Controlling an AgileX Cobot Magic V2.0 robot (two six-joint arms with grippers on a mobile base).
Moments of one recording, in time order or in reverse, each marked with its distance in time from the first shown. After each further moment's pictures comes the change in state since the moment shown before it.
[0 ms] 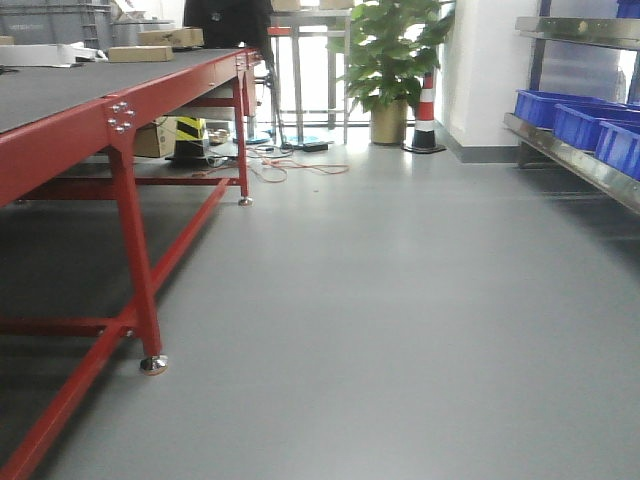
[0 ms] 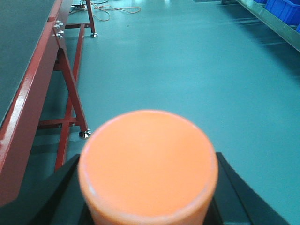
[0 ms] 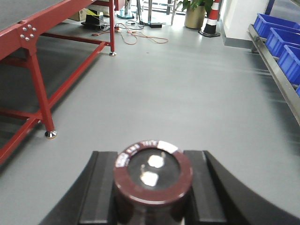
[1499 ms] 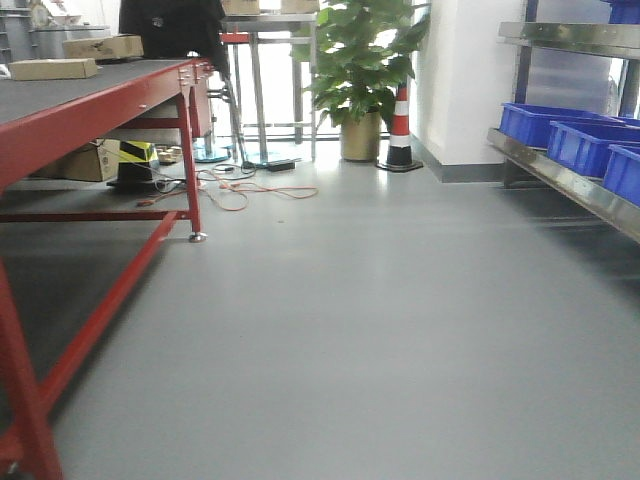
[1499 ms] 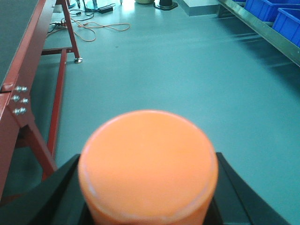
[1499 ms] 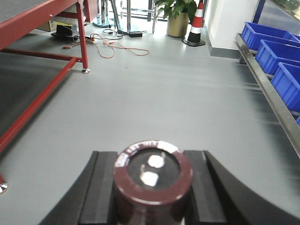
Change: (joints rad) left arm 0.000 0.000 0.000 0.000 -0.002 0.000; right arm 0.000 0.000 0.000 0.000 0.000 0.000
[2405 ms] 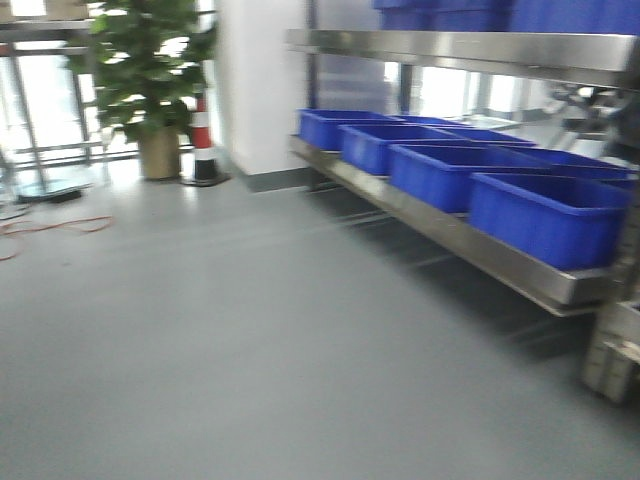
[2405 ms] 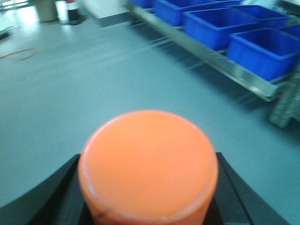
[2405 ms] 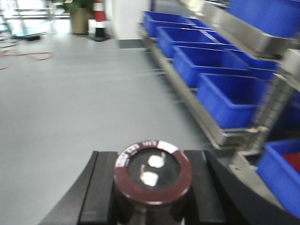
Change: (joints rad) left arm 0.000 0.000 0.000 0.002 0.000 0.000; right arm 0.000 0.000 0.000 0.000 0.000 0.000
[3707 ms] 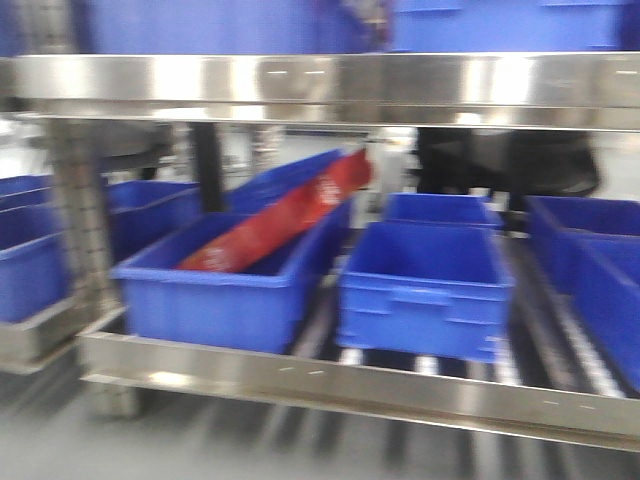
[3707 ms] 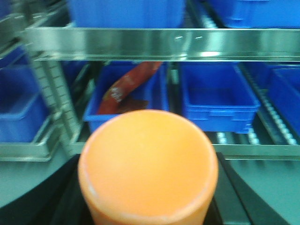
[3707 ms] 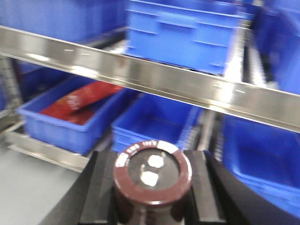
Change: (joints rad) left arm 0.000 0.000 0.000 0.000 0.000 0.000; right arm 0.000 0.000 0.000 0.000 0.000 0.000
